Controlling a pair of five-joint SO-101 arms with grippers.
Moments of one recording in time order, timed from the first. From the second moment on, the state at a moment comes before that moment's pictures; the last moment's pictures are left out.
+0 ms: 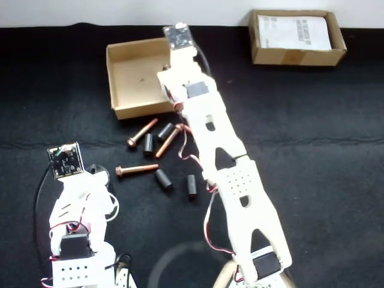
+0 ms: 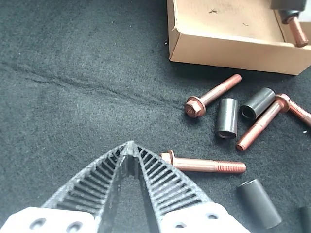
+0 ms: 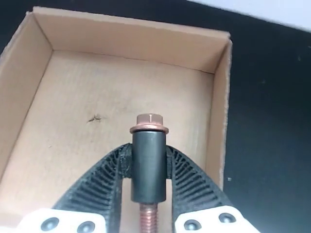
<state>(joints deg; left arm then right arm) -12.0 -103.2 96.1 50.1 12.1 -29.1 67.0 -69.0 46.4 -0.7</state>
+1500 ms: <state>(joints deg) -13.0 -103.2 96.1 50.2 12.1 -32.6 56.6 -94.0 100.3 3.1</state>
